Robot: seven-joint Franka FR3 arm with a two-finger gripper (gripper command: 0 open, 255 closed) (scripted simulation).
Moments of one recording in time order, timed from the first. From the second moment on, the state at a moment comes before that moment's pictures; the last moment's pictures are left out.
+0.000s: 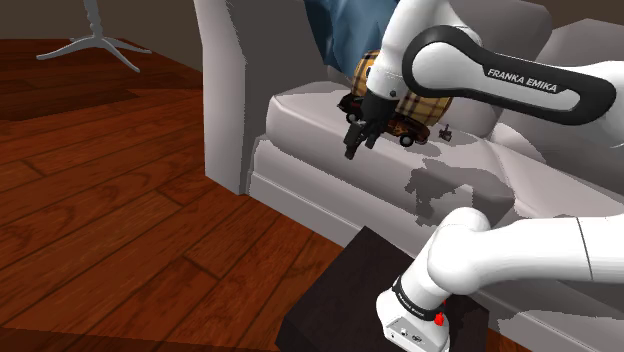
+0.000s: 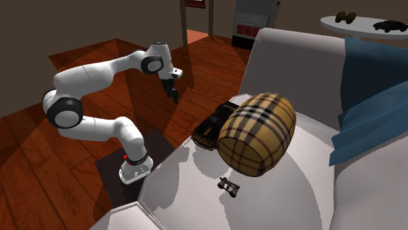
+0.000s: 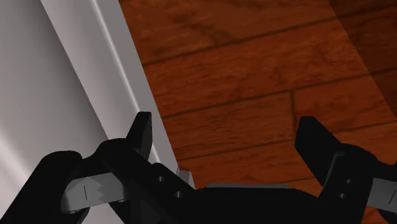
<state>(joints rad) -0.02 -0.82 0.05 -2.43 -0.03 1.65 0.11</state>
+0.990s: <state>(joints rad) -0.24 -0.84 0.18 -2.70 -0.68 1.95 0.13</state>
